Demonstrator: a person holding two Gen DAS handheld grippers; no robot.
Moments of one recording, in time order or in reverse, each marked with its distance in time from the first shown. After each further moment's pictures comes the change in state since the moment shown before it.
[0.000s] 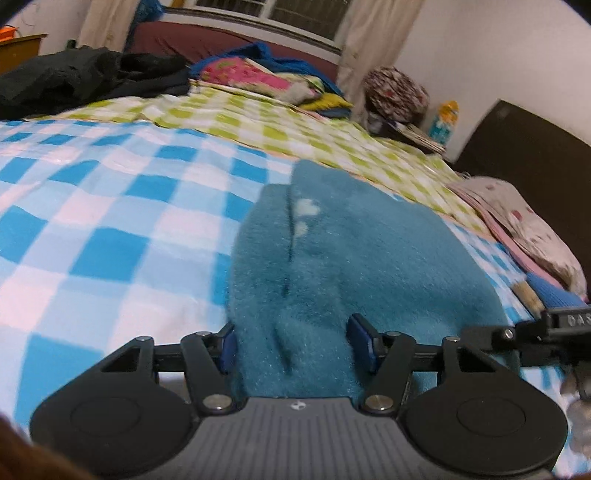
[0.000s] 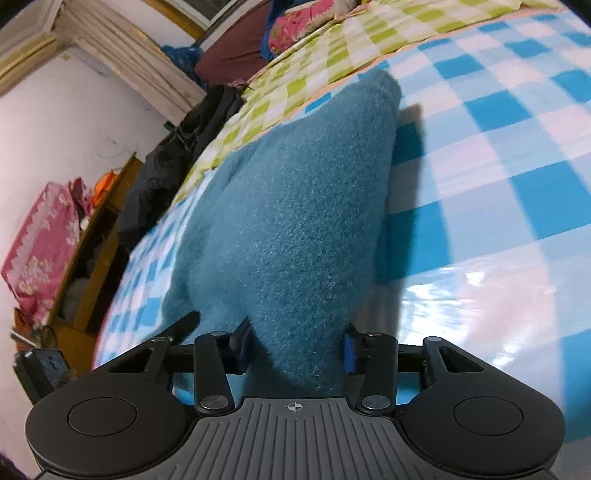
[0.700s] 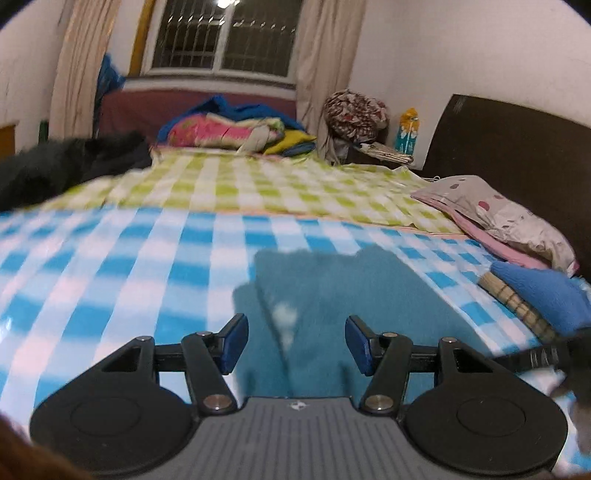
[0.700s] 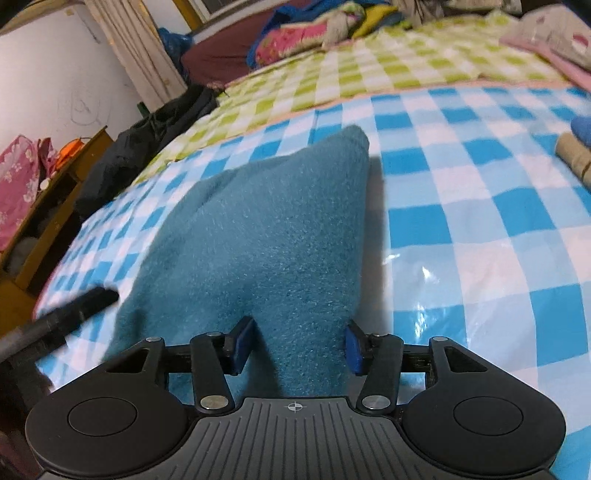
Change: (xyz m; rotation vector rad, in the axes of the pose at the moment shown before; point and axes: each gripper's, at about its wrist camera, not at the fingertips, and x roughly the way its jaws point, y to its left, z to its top) left arm -0.040 -0.095 0.008 0.216 -0.154 0.053; right arm -0.081 0.000 -0.028 -0.183 -0.060 -0.235
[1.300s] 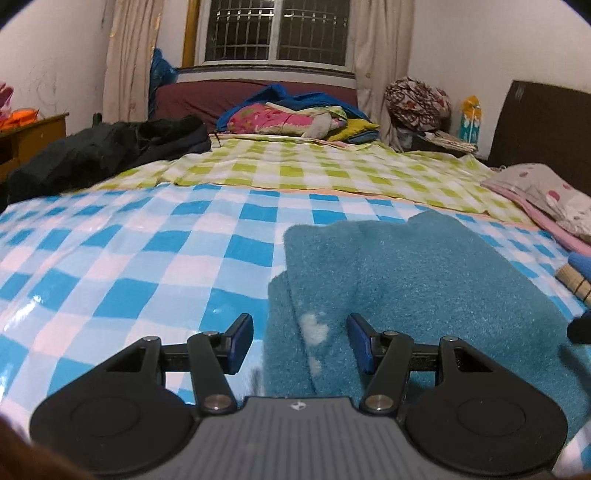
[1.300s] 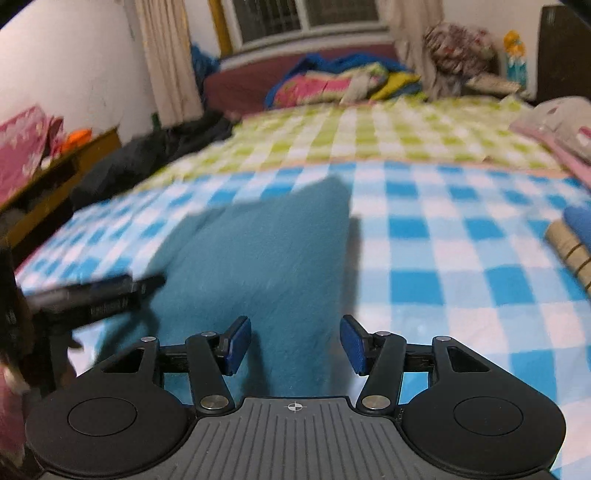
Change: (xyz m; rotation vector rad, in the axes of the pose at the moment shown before) left arm 0.039 0.022 -0.030 -0.057 0.035 0.208; right arm -0.019 0.029 -0.007 -0.179 -0.195 -0.084
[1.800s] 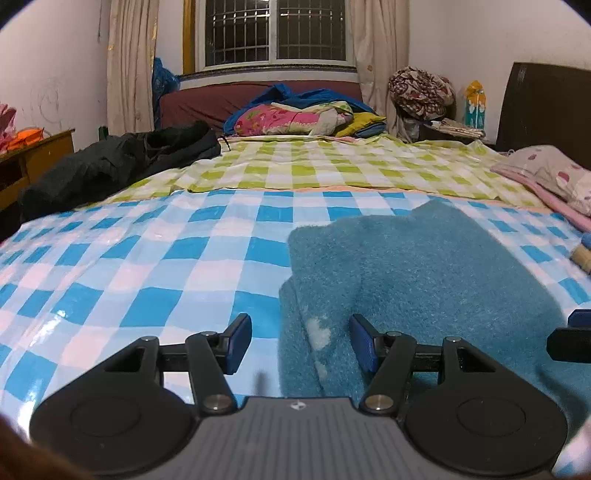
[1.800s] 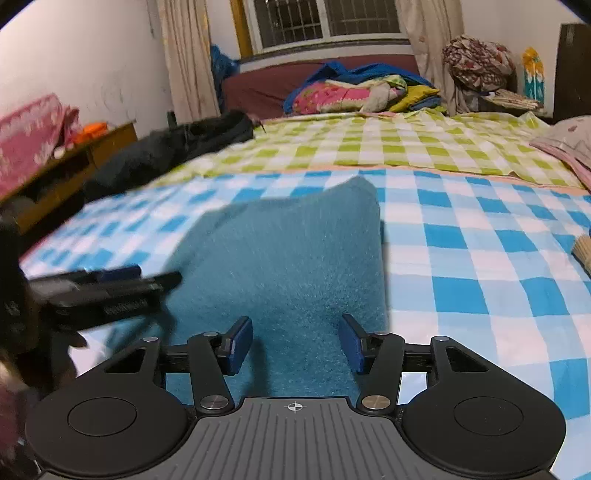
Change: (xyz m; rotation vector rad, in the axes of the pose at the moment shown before) left arm -0.010 0.001 0.003 0.061 0.011 0.053; right arm 0.022 0.033 -0.010 -0.048 -0.013 0.035
